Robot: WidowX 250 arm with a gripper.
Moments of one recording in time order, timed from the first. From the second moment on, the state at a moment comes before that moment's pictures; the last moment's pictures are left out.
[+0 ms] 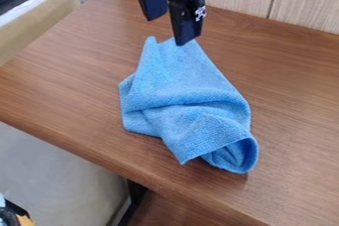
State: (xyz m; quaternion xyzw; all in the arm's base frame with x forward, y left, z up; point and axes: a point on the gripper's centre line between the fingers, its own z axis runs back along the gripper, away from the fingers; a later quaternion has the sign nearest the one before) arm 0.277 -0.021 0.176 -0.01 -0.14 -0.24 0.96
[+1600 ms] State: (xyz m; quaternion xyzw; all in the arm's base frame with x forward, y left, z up) arm 0.217 -0.095 0.094 -0.01 -0.06 -0.42 0.91
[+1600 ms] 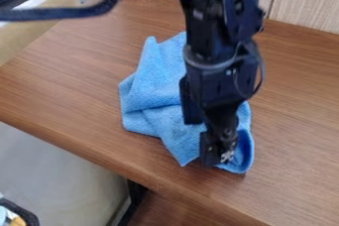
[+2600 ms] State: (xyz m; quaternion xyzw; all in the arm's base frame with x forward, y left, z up) arm 0.220 -0.104 0.078 -0.02 -0.04 -0.43 0.90
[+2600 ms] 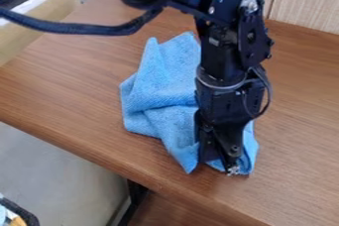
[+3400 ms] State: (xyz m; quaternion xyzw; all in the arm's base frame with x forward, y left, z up) arm 0.295 -0.057 0.173 -0.05 -0.16 -0.35 0.92
